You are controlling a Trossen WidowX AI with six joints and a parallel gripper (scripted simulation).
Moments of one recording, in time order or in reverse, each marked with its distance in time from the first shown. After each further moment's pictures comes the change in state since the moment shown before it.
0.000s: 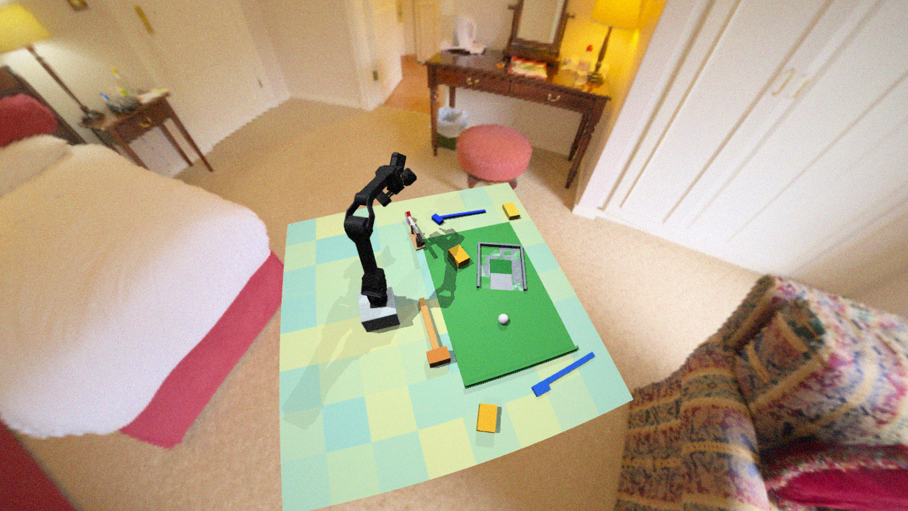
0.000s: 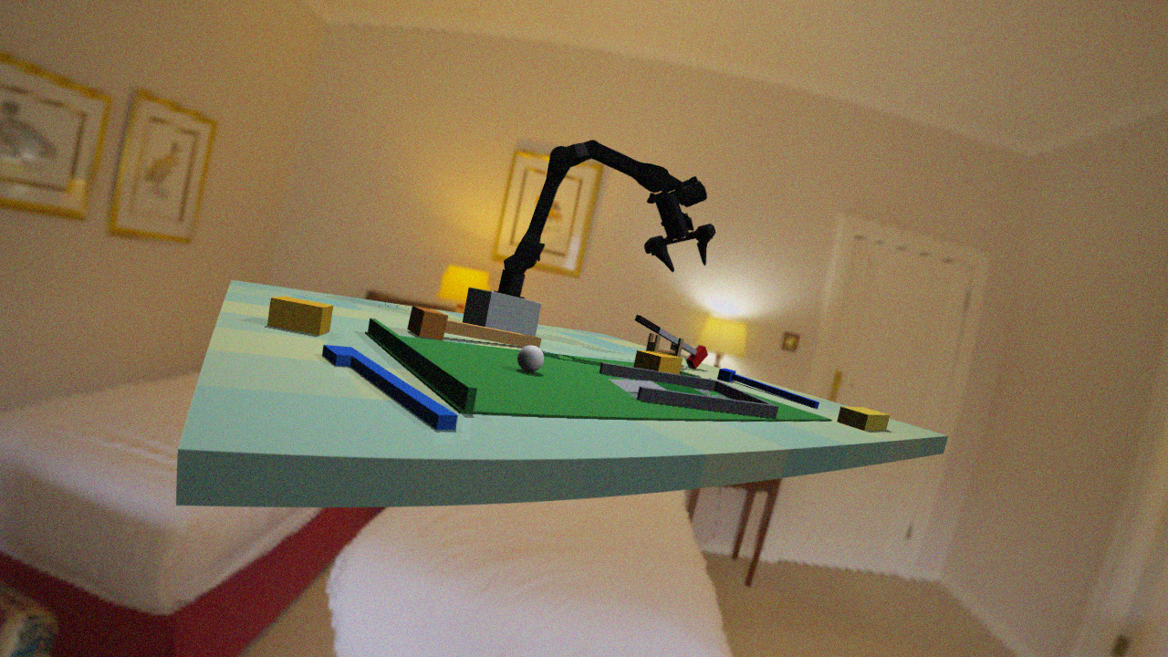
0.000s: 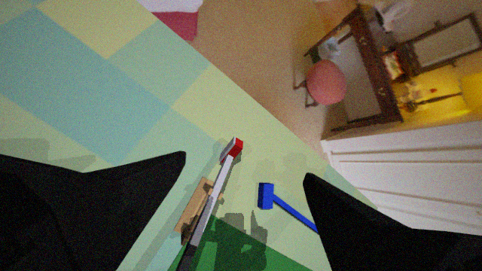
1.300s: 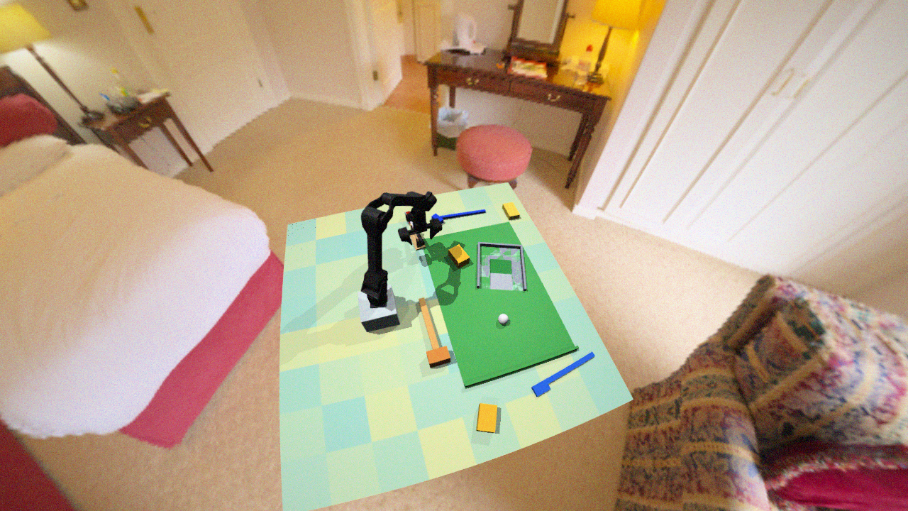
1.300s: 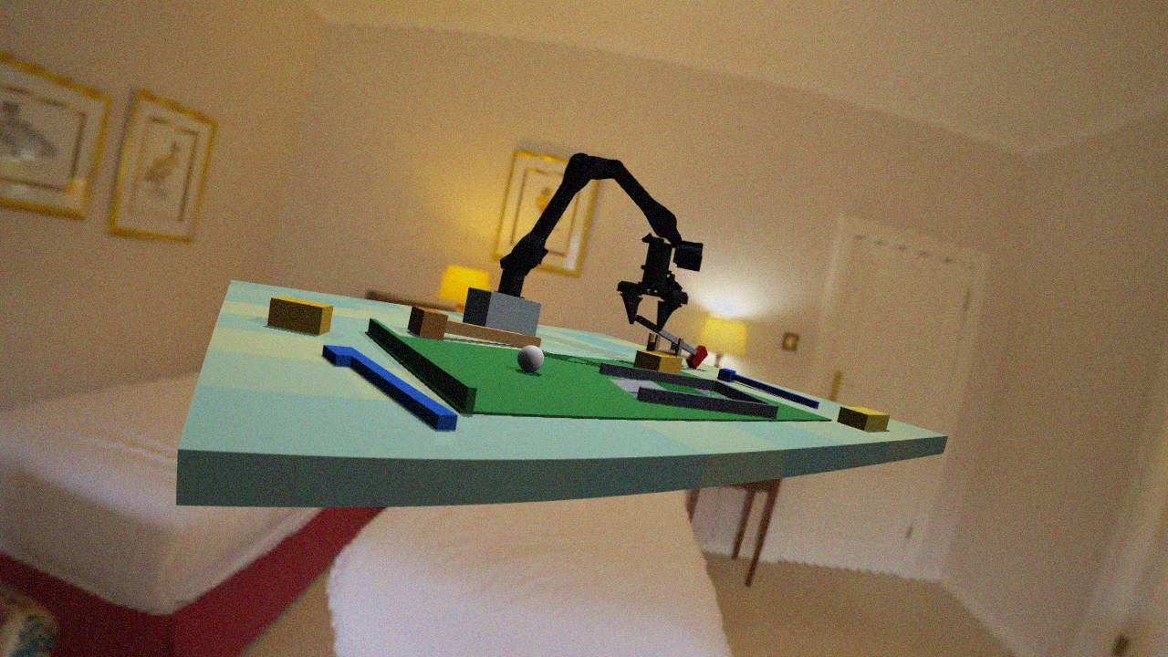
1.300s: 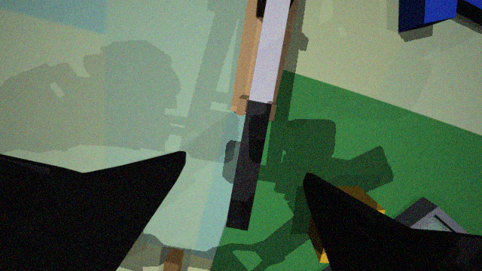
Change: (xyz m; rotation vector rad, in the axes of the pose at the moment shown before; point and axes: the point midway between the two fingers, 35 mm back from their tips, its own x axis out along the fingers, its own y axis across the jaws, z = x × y) arm 0.051 0.057 -0.220 0.381 0.583 0.255
